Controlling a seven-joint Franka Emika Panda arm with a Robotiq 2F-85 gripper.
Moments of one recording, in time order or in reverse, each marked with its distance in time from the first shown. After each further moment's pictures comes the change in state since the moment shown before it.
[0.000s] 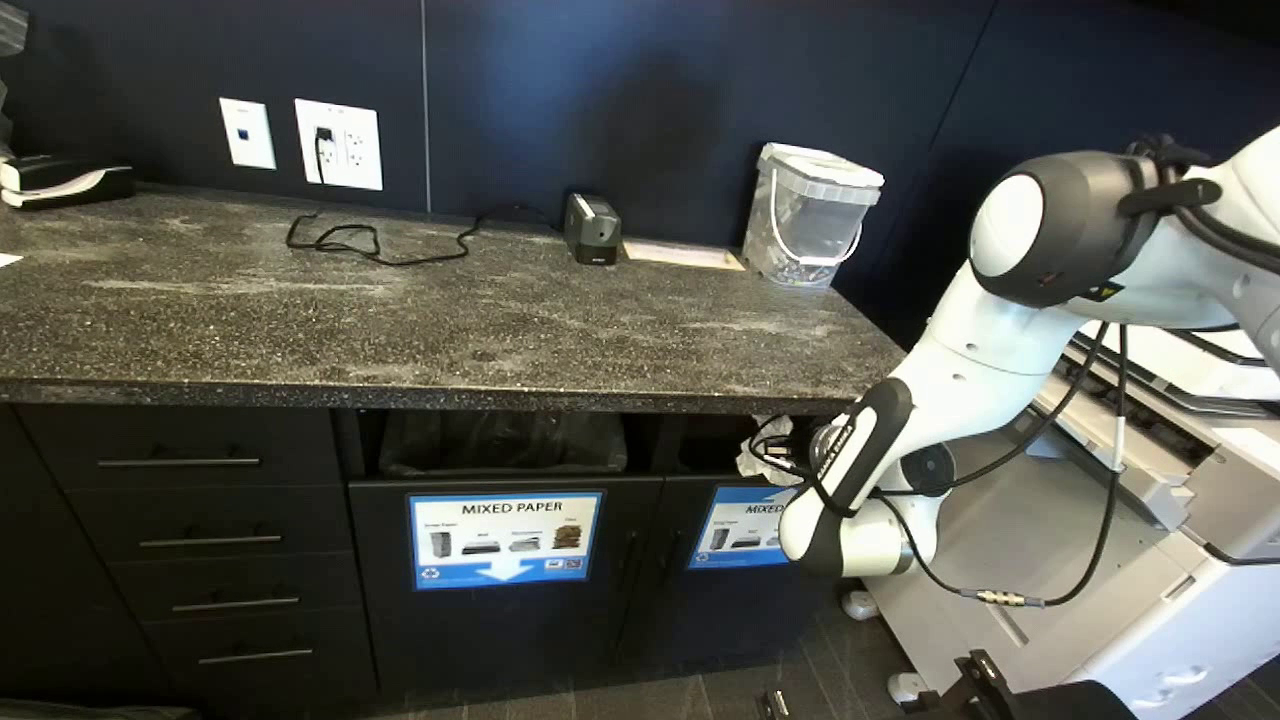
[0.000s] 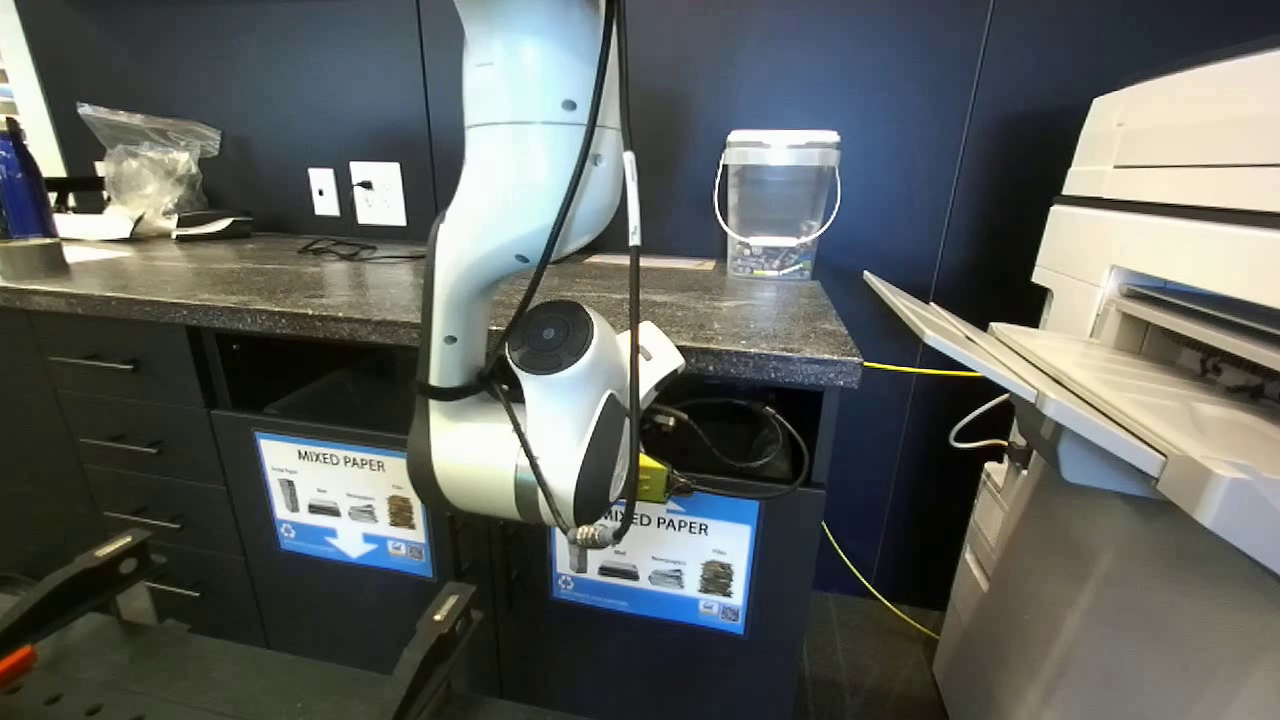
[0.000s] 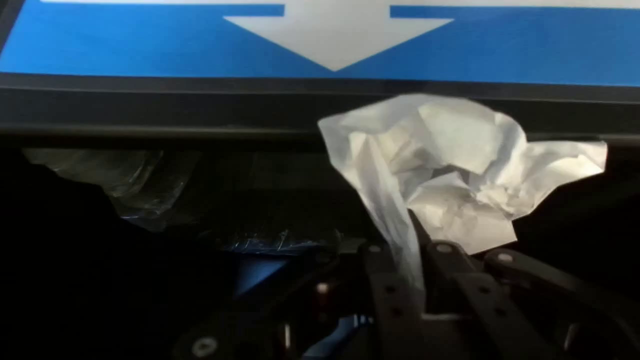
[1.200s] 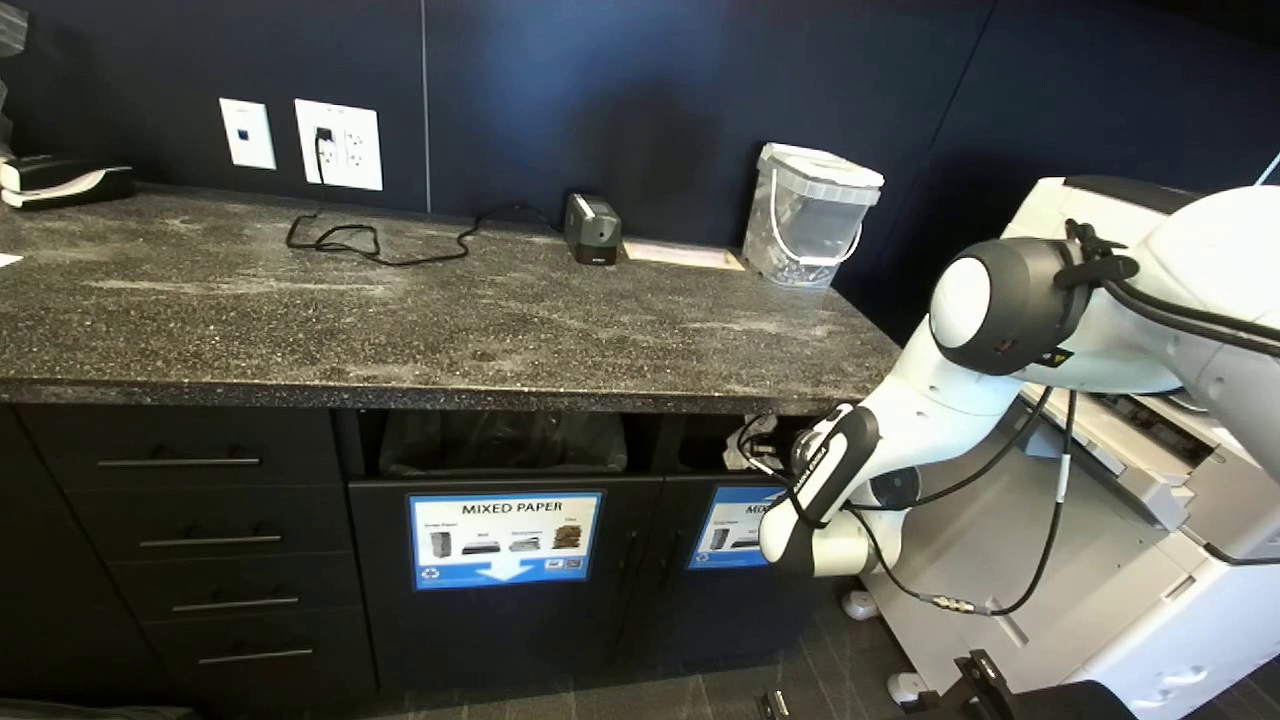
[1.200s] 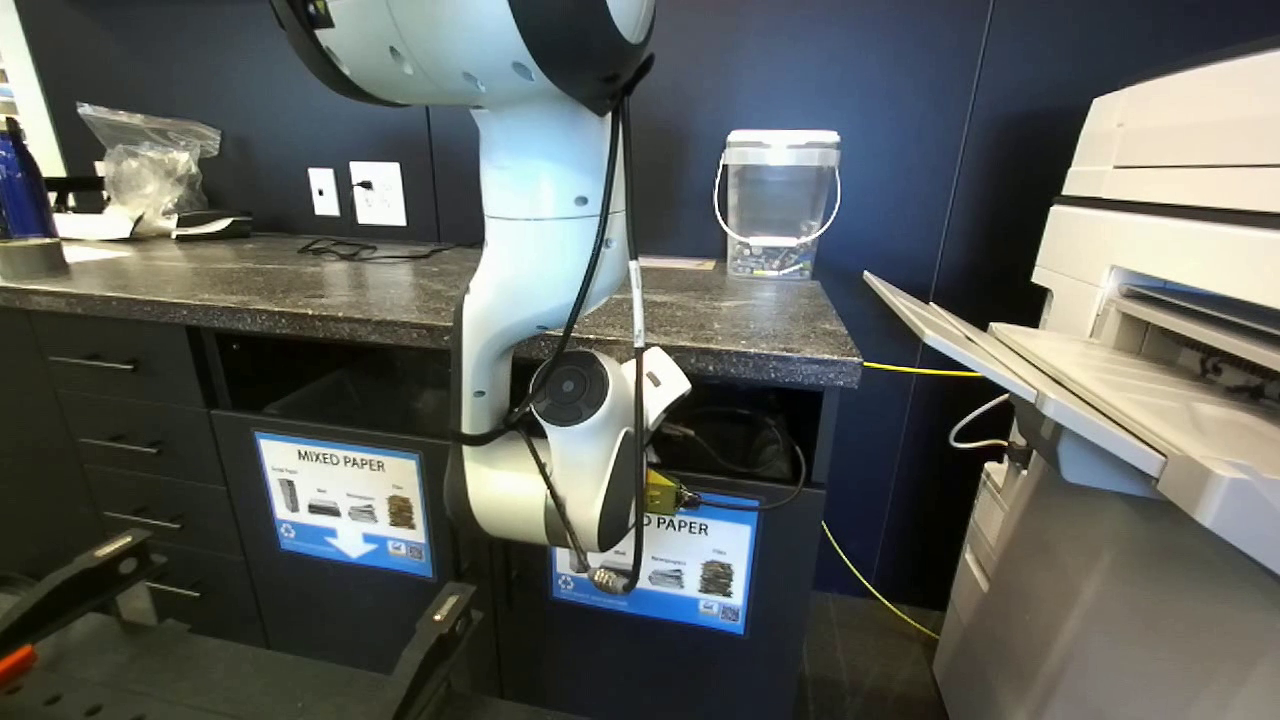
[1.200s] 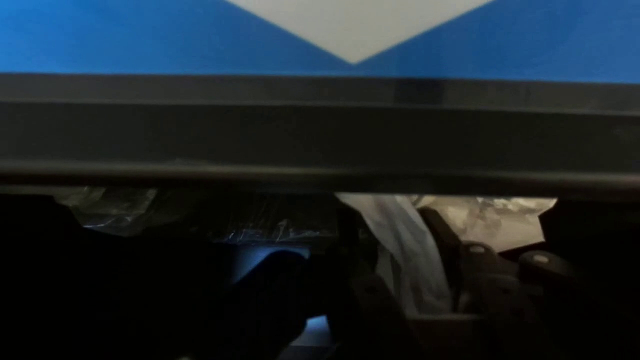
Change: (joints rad) arm -0.002 0.183 0.004 0.276 -0.004 0.000 0.023
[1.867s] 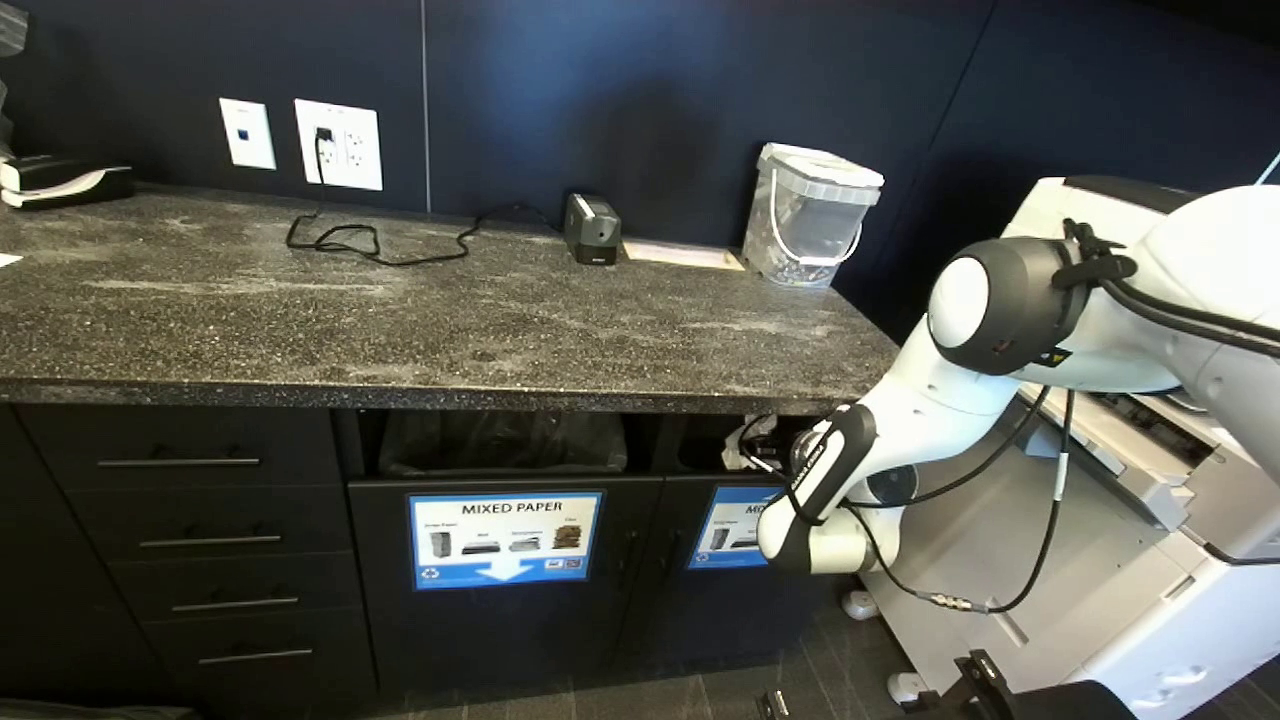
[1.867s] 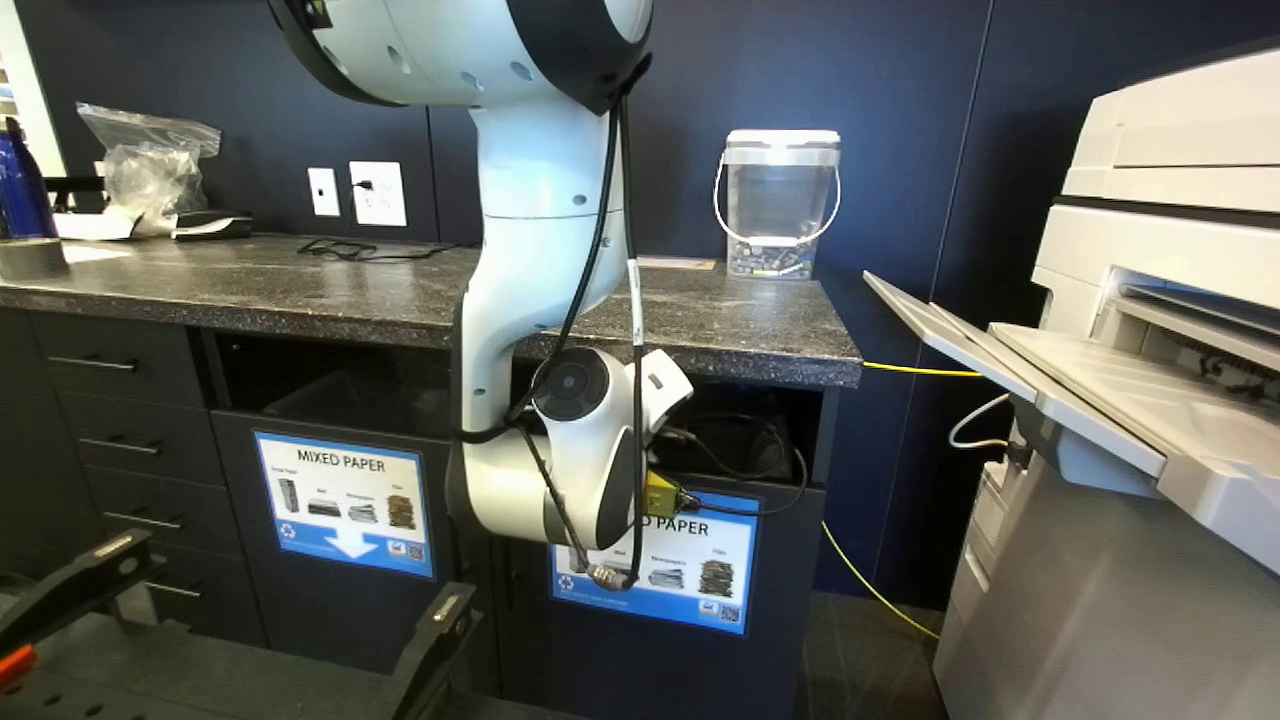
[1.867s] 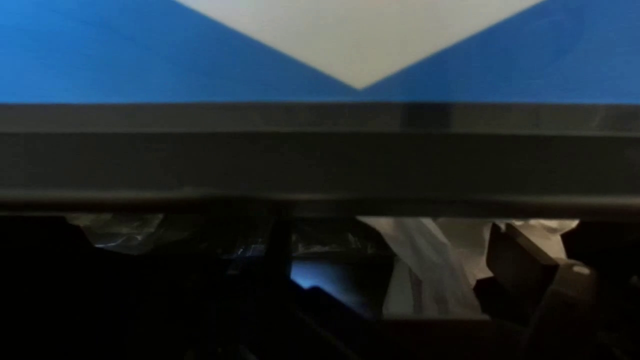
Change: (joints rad) arm 0.007 -0.001 -0.003 0.004 0.030 -0.039 0.009
